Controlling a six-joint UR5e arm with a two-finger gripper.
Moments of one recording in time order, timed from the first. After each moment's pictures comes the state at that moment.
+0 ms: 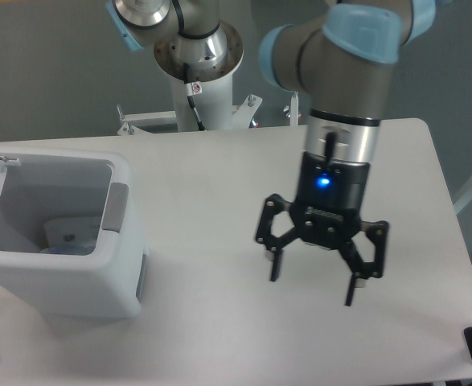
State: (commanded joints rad) arm 2.61 -1.97 -1.31 -0.90 1.07 0.95
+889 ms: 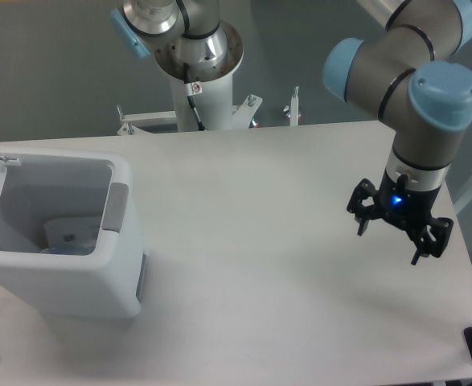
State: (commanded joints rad) arm 2.68 -2.05 -1.26 -1.23 1.50 1.45
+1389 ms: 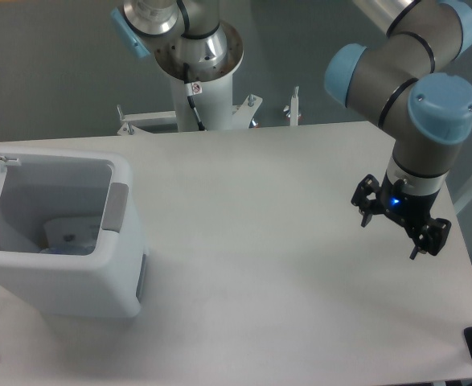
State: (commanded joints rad) arm 2.67 -2.04 -1.30 -1.23 1.52 1.45
